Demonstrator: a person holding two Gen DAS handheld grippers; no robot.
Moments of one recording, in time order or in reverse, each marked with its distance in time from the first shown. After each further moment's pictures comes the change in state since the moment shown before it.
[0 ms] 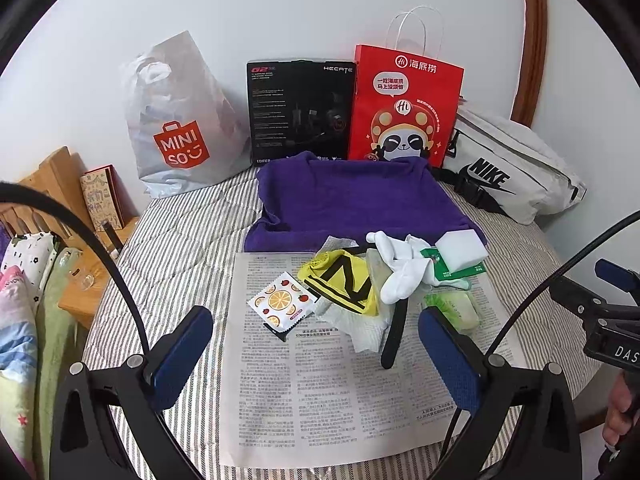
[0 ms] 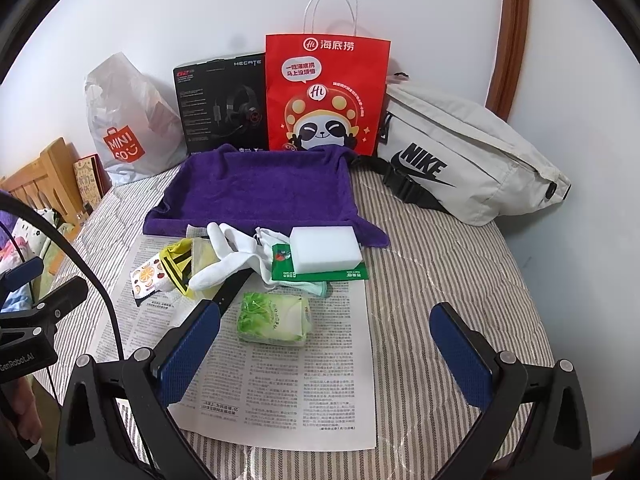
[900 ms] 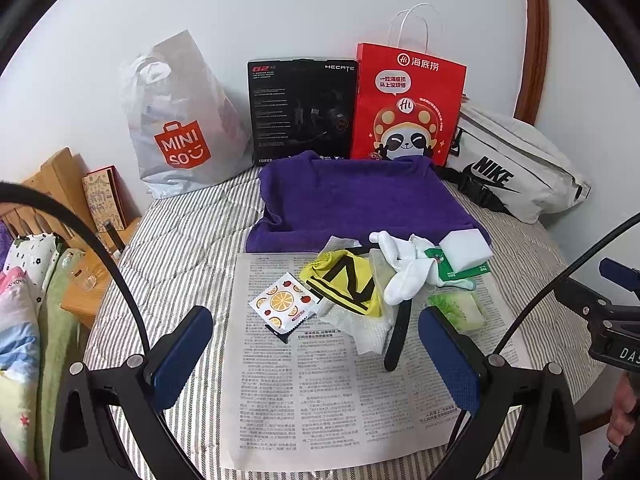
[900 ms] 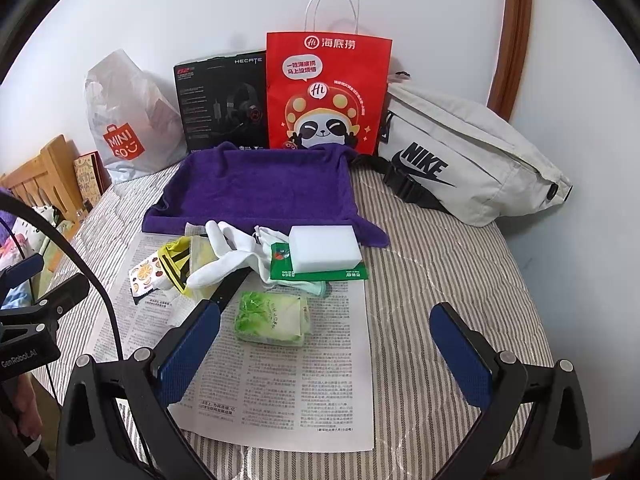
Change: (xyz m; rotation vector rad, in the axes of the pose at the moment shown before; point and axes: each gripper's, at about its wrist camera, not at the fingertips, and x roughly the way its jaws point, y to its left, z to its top) left arm 0.005 -0.001 0.000 -0.001 -0.001 0.013; right arm 0.002 -0.002 0.000 -0.005 0.004 0.001
